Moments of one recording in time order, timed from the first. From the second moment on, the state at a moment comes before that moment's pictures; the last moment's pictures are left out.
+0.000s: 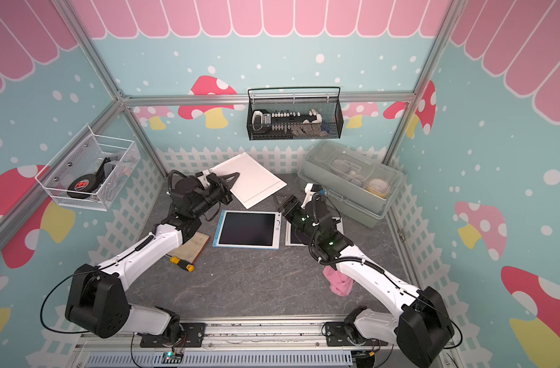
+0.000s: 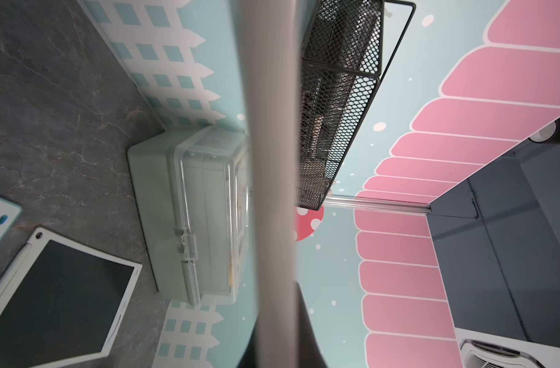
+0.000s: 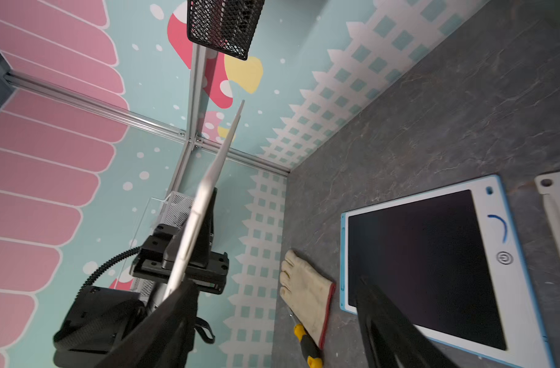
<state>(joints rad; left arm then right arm) -0.34 1.44 1.02 0.42 0.29 -1.62 0.63 1.22 0.88 0.23 -0.03 1.20</state>
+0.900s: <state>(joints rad) -0.36 1.44 0.98 0.51 0.26 -1.59 0.71 1.15 0.85 0.32 -0.02 1.31</state>
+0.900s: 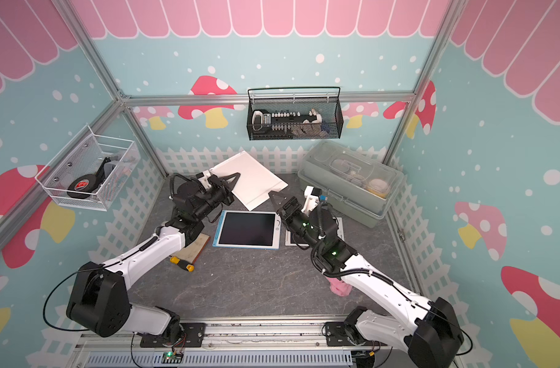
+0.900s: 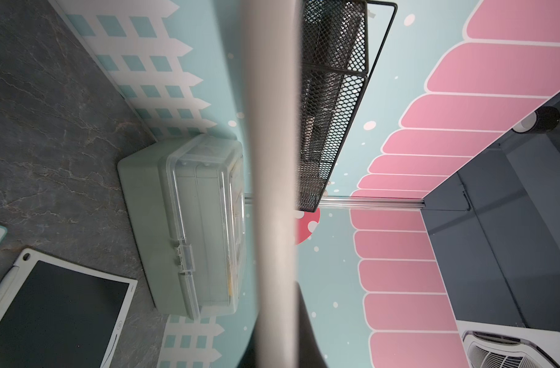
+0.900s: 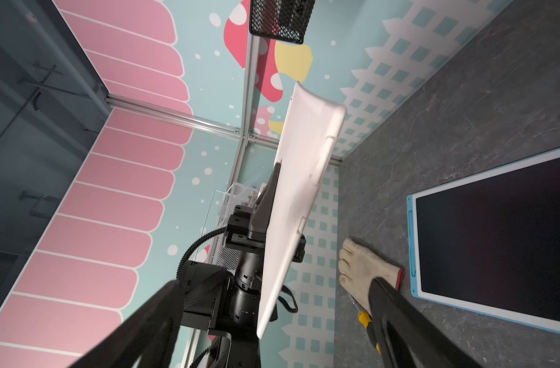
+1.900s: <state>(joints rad) -0.38 1.33 0.92 0.29 0.26 -1.52 0.59 1.27 0.86 0.33 -0.06 1.31</state>
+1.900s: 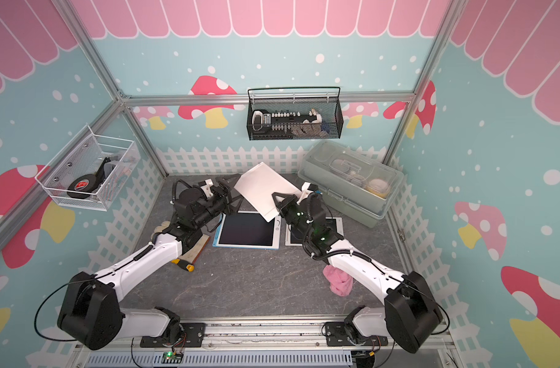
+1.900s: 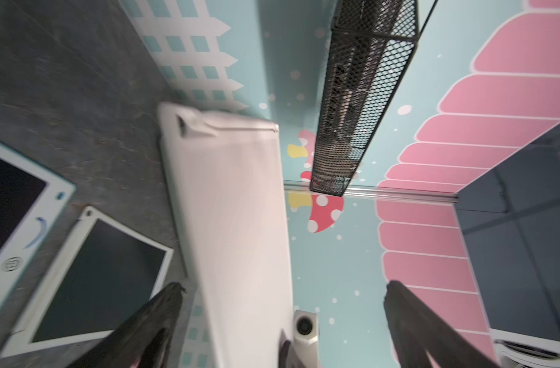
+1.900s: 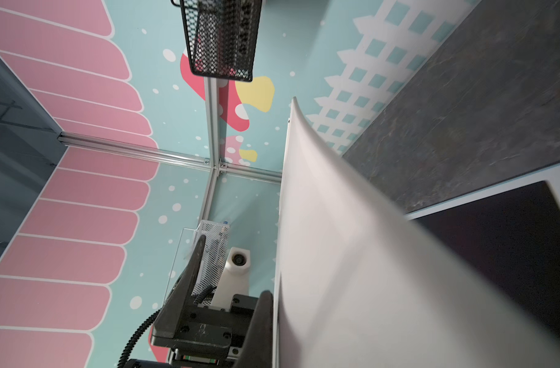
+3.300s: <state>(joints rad) -0.38 1.03 0.77 -0.73 0.24 -0.96 0.55 1.59 0.45 0.33 -0.76 0.89</state>
